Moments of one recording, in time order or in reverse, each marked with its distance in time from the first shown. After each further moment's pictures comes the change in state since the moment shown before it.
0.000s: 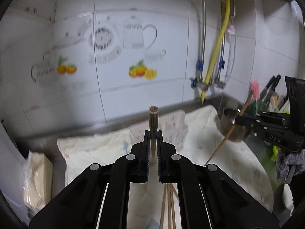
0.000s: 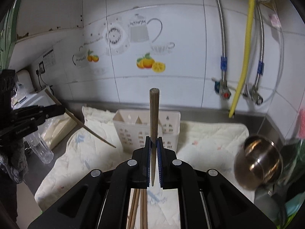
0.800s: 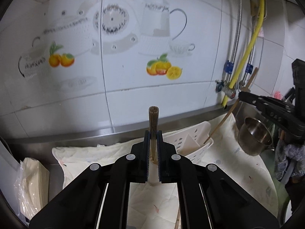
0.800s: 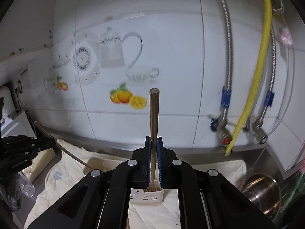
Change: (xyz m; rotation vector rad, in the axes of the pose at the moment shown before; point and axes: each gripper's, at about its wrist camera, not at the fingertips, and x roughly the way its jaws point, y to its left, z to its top) left arm 0.094 0.047 0.023 -0.079 0.082 0.039; right arm 0.091 -0.028 0.081 0.031 -0.082 -0.102
